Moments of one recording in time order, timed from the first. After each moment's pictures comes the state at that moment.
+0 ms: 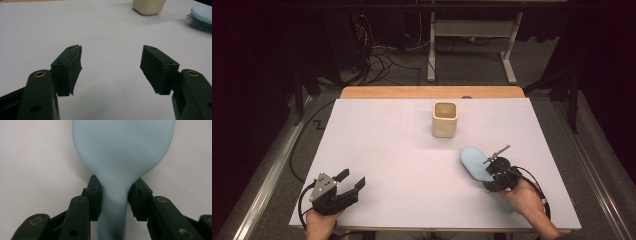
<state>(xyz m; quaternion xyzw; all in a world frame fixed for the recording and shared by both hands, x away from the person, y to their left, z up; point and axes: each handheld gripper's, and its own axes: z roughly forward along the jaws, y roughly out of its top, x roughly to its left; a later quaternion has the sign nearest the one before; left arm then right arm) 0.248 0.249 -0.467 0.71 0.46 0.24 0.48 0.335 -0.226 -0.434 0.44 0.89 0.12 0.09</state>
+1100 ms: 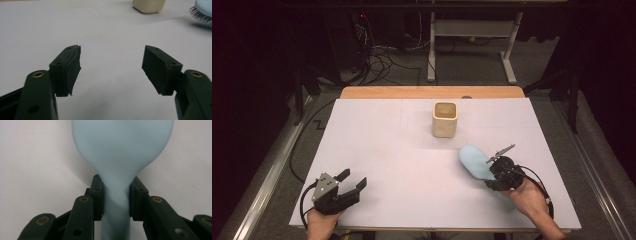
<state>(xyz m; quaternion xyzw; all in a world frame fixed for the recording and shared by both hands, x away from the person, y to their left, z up) 0.250 0.247 -0.469 0.72 0.45 0.24 0.47 0.332 -0.233 -0.426 0.42 0.89 0.15 0.09</state>
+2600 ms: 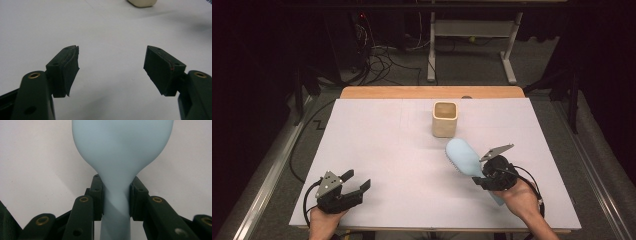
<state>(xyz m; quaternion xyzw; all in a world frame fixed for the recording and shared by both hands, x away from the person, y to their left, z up) 0.255 0.241 -0.467 0.73 0.45 0.21 0.46 0.318 -0.208 -0.404 0.38 0.89 0.24 0.10</state>
